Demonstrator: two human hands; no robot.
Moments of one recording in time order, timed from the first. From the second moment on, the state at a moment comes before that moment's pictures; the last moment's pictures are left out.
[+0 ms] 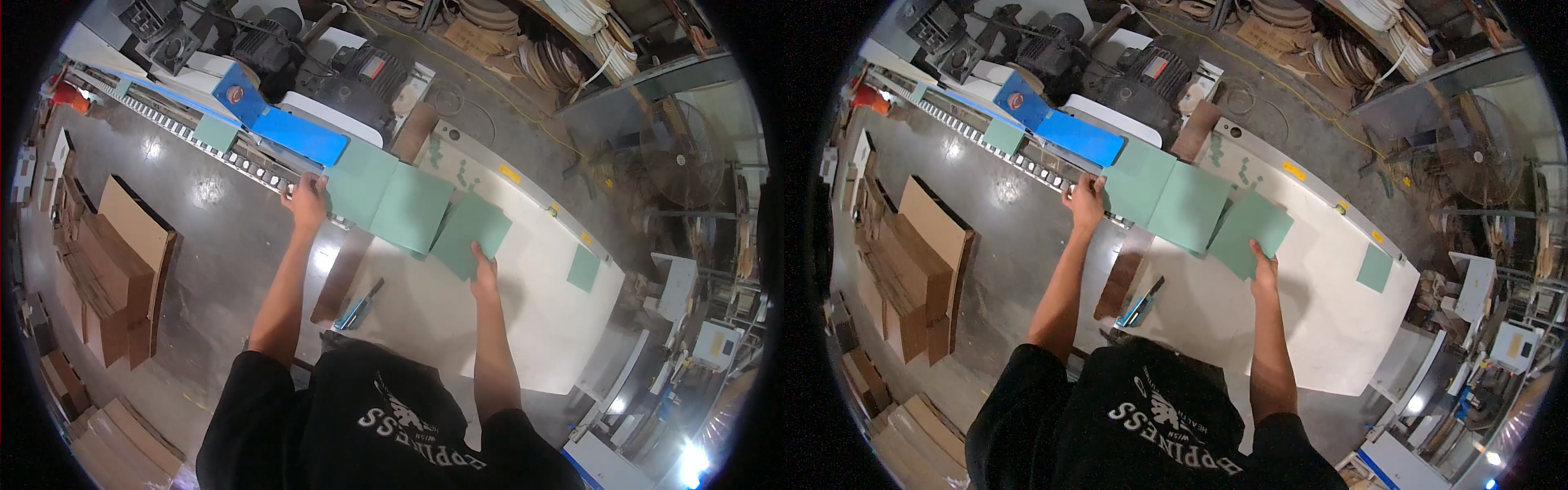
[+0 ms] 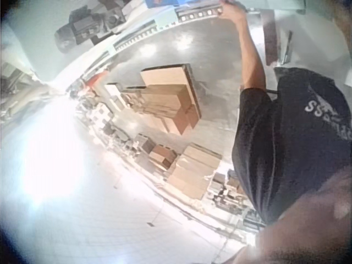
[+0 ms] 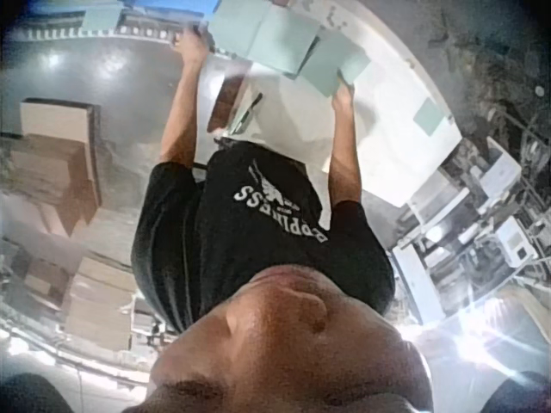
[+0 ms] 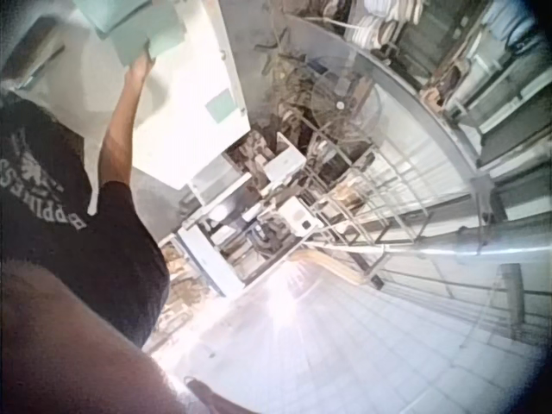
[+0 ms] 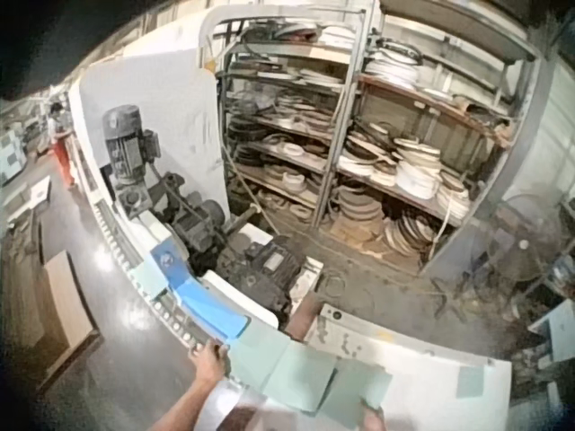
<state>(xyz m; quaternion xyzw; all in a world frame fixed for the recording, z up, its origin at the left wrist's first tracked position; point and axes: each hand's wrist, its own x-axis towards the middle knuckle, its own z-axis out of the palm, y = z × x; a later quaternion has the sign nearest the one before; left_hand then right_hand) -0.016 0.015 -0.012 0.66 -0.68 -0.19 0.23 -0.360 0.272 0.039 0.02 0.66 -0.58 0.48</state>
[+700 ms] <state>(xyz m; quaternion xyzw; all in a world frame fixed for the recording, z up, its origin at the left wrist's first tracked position) -0.097 0.103 0.025 0.60 -0.75 -0.19 0.21 -0.338 0.262 0.072 -0.07 0.75 -0.53 0.38</state>
